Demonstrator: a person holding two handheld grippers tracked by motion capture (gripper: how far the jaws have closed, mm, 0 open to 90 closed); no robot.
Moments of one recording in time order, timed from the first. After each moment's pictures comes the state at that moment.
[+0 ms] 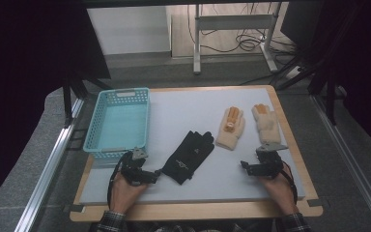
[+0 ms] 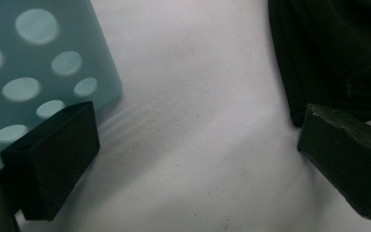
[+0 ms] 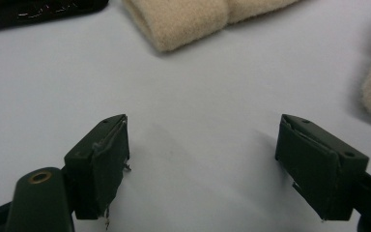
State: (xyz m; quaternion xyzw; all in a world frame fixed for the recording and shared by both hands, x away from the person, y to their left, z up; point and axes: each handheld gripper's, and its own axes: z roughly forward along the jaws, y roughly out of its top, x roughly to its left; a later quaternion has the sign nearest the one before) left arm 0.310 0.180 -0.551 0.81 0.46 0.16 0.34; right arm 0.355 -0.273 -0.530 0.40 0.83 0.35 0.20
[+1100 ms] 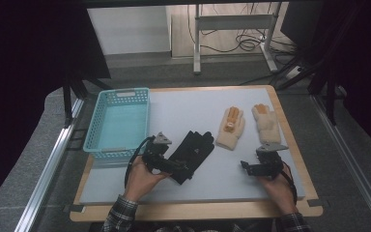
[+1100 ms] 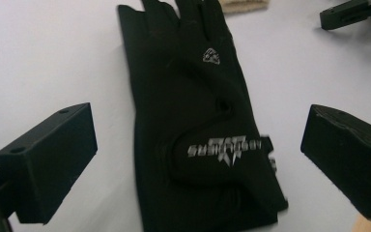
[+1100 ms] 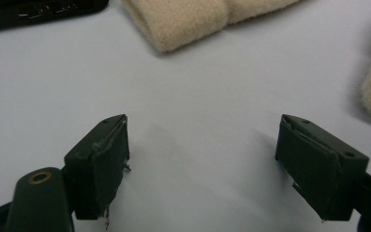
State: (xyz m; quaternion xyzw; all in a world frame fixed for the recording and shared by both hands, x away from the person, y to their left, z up) left arm 0.335 0.104 -0.487 0.84 0.39 0.09 0.38; right arm 0.355 -0.274 -0.531 0.40 0.83 0.35 0.20
